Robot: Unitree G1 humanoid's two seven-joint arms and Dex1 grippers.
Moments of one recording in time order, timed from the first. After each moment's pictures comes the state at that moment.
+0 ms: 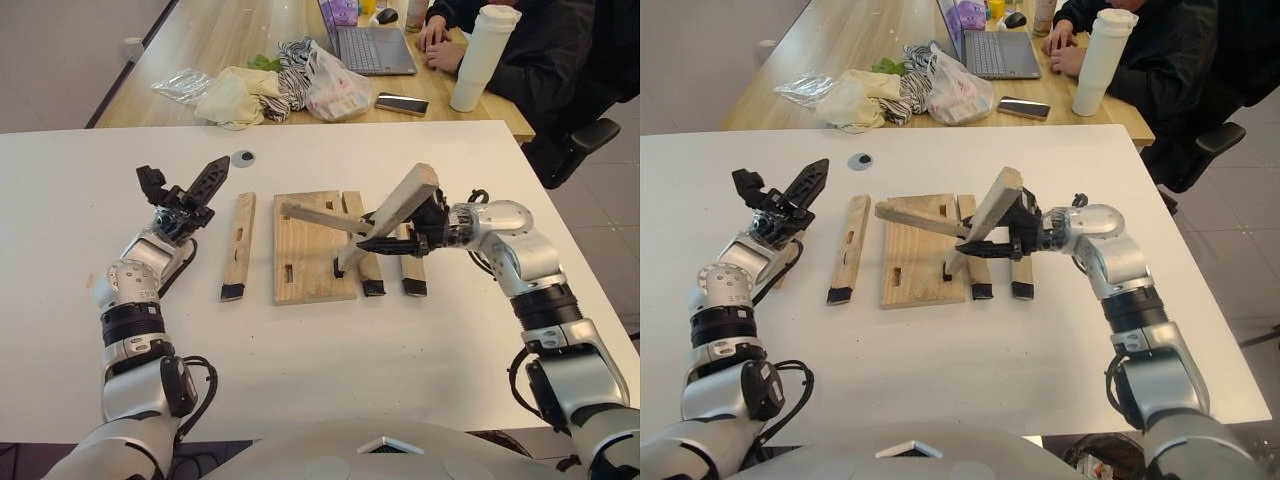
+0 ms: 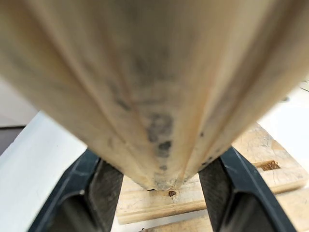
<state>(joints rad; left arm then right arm) -0.43 0.35 0.47 0.47 -0.83 0.60 -0.89 -0.54 -0.48 0.25 0.29 0.40 0.18 1.33</state>
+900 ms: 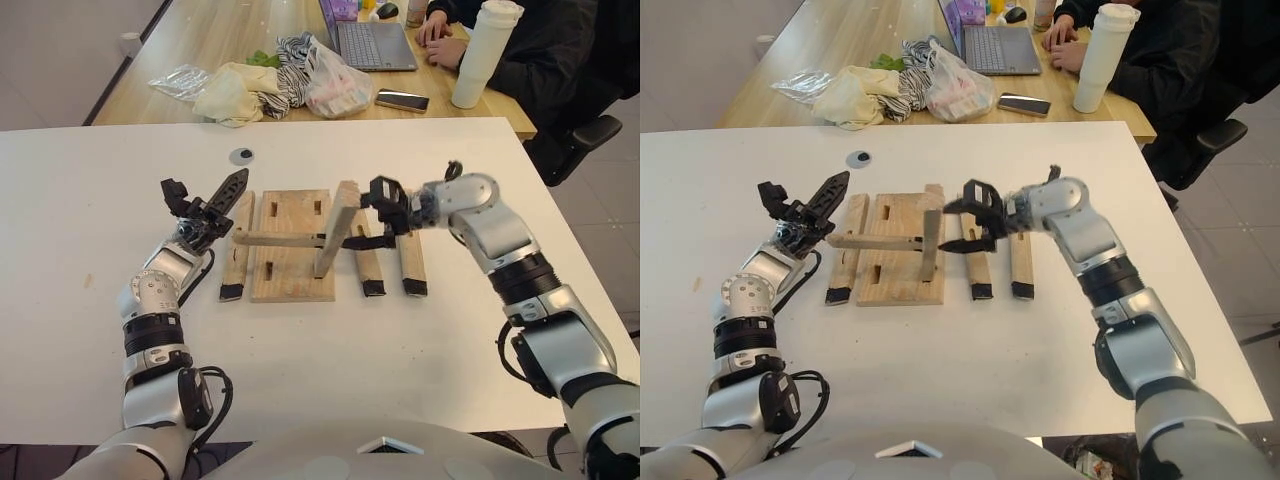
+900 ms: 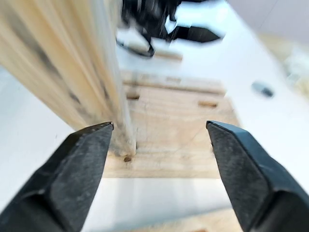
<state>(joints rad) -0.37 0.27 0.45 0.40 -0.83 0.60 -0.81 -0.69 -0.45 0.35 0.25 0.21 0.19 1.21</state>
